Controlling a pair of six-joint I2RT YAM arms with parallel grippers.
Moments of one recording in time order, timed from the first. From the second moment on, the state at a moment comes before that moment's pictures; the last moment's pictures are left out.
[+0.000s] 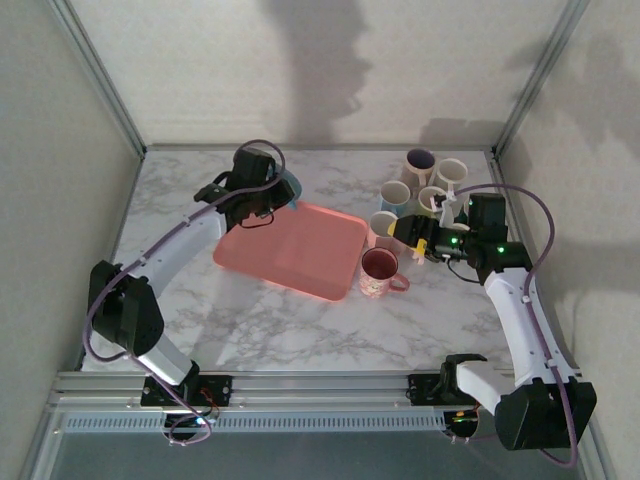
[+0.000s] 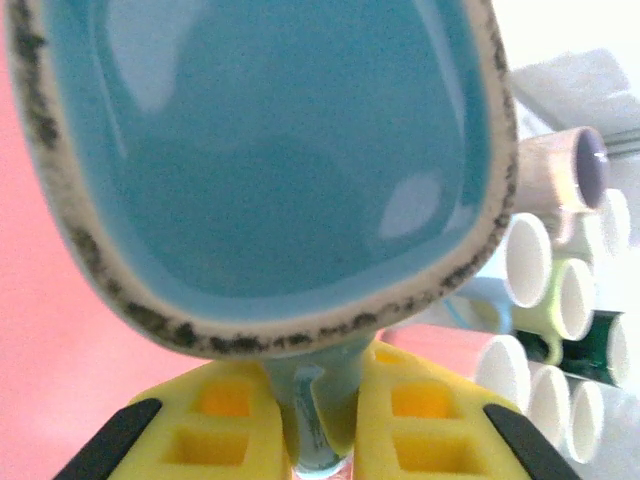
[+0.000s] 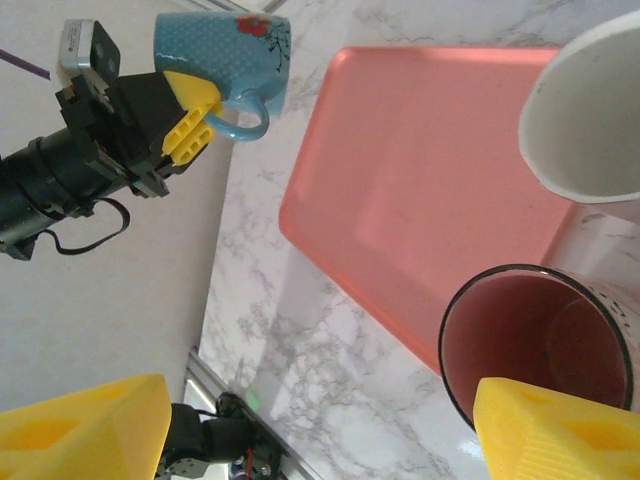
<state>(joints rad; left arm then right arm) -0.44 1.60 1.39 -0.48 0.07 -0.91 0.07 1.05 0.97 -0.67 -0.87 0.47</state>
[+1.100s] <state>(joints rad) -0.54 1.50 1.13 0.39 0.36 -1.26 0.21 1.10 0.73 0.41 -0.99 1.32</state>
